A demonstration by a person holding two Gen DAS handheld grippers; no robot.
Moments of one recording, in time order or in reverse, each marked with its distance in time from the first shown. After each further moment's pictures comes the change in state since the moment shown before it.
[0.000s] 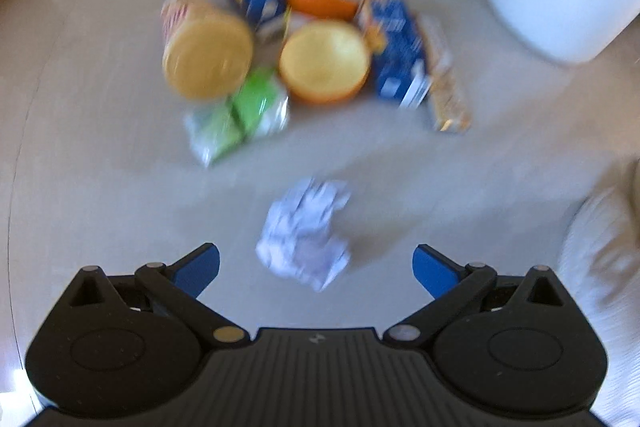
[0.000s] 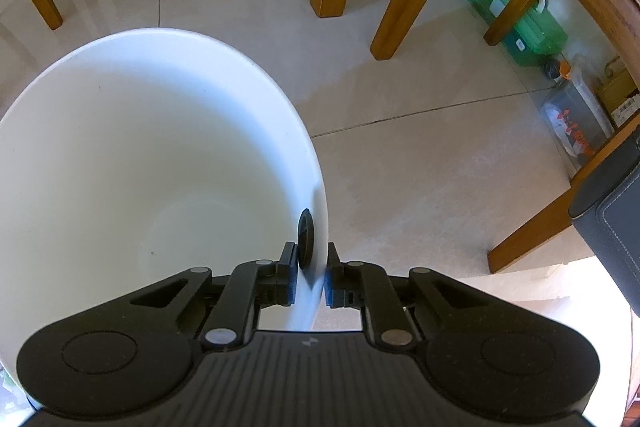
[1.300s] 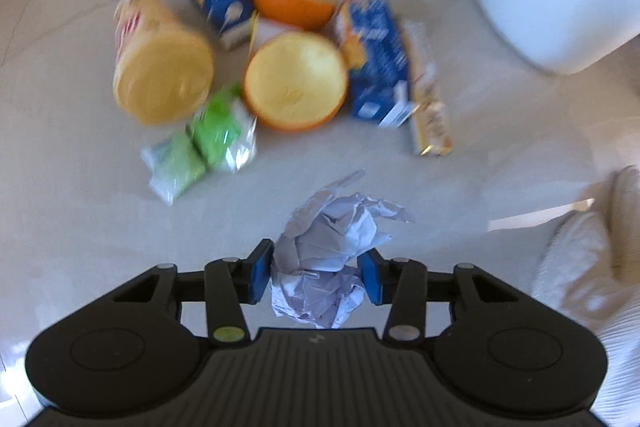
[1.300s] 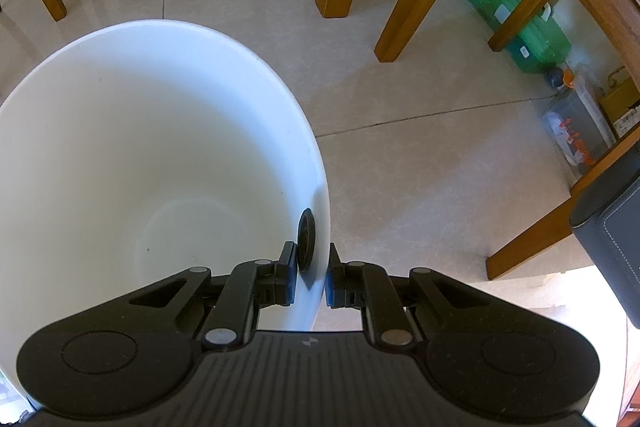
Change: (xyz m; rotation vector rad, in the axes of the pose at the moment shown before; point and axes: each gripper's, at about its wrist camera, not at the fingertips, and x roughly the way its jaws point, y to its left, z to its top) left arm -0.002 -0.012 0.047 0.121 0.078 -0.141; right arm 0.003 0.001 0.002 -0.028 0.001 0.009
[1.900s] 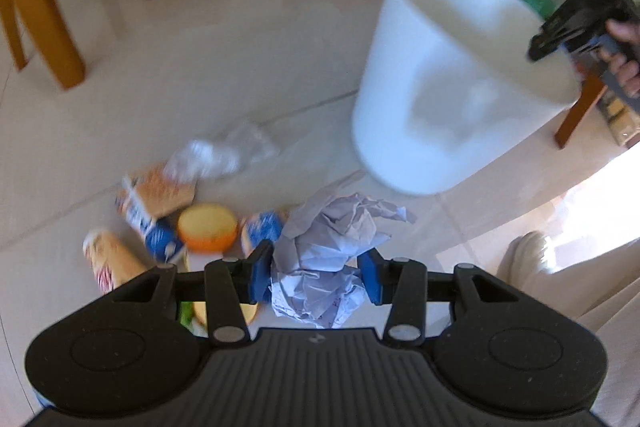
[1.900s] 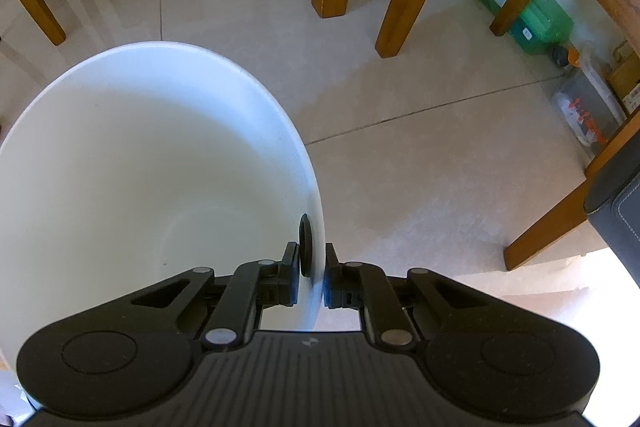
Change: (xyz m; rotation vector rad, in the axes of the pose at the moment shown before) left arm -0.121 -0.065 0.147 0.264 -0.162 -0.153; right arm 0.003 -0.006 0.007 0.067 -0.006 0.049
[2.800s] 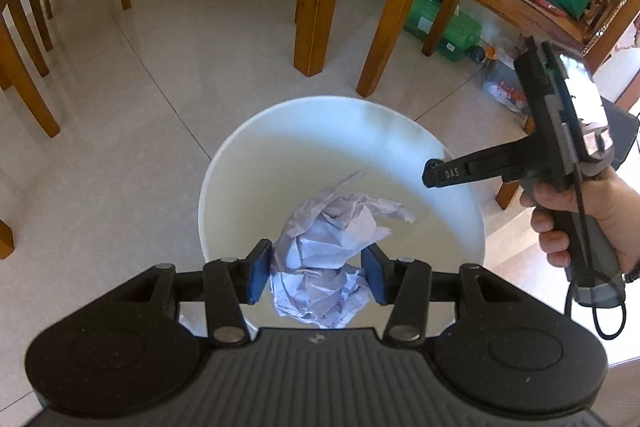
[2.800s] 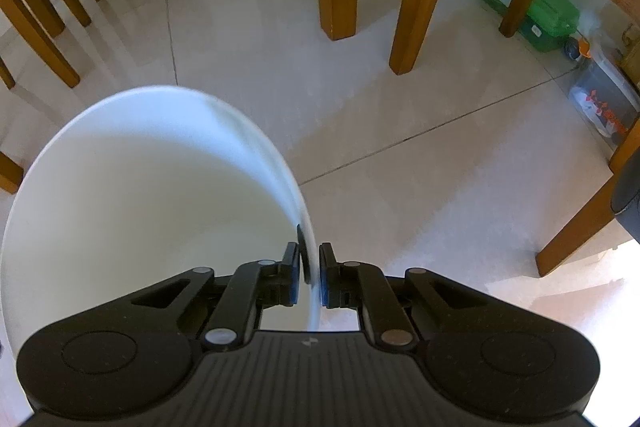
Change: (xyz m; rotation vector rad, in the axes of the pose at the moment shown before) left arm 0.001 -0.108 0.154 0.239 -0.101 -0.136; right arm -0.002 -0.005 0.010 0.039 -0.063 0.112
